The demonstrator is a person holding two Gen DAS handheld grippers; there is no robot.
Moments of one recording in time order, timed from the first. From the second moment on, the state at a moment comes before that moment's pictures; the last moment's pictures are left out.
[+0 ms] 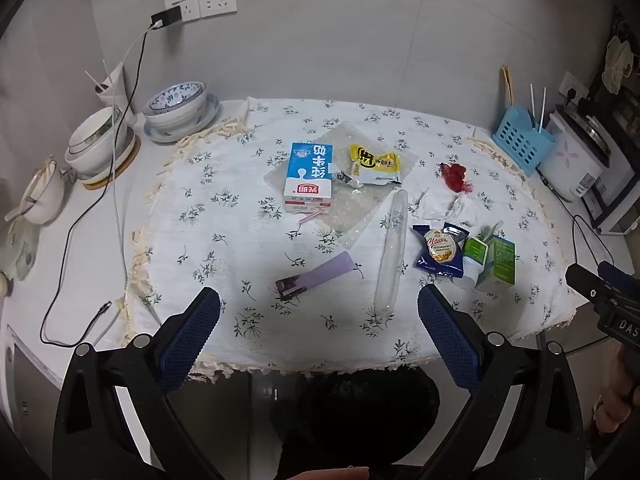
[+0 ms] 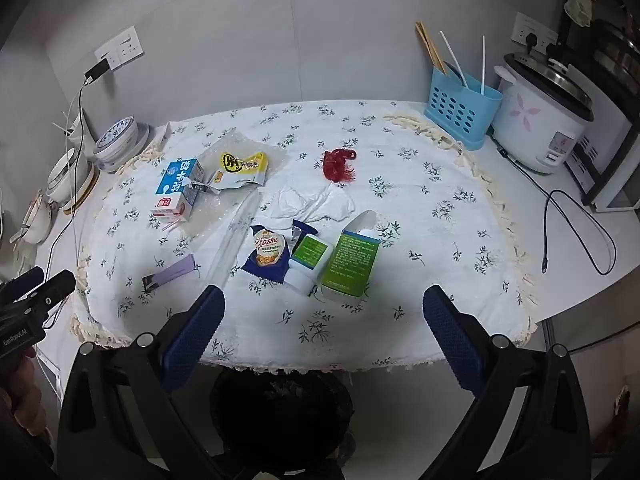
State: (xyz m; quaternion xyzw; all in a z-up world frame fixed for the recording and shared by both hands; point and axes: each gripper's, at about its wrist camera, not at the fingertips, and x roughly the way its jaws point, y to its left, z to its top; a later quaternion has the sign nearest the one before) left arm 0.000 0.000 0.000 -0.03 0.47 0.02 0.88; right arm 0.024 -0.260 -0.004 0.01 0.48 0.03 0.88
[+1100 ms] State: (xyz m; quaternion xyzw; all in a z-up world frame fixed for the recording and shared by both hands) left arm 0.003 -0.002 -0.008 -0.04 0.49 0.00 0.87; right arm 0.028 -0.260 -0.009 0.01 0.49 0.02 0.87
